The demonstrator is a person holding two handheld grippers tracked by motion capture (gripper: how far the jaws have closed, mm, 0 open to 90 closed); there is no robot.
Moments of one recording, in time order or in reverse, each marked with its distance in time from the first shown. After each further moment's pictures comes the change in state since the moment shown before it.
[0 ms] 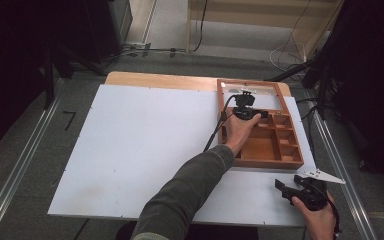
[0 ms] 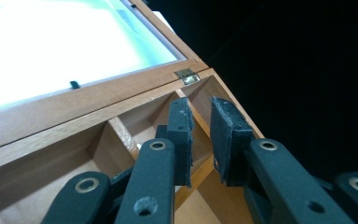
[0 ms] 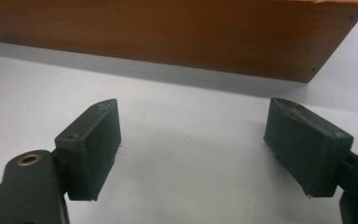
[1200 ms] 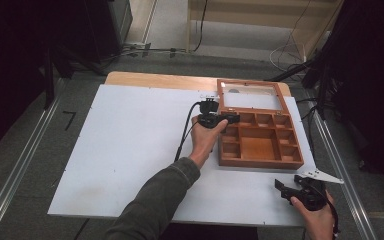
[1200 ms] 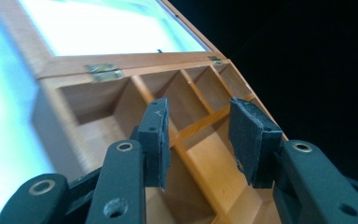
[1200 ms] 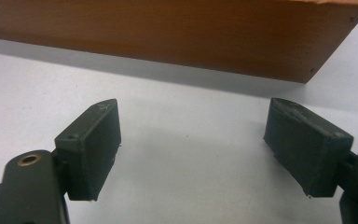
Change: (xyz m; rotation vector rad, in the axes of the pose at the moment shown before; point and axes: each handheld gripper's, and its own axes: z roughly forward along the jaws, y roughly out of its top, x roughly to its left) left arm 0.039 -0.039 -0.104 -0.096 0.006 -0.056; right arm 0.003 0.000 0.001 0.005 -0.022 -0.014
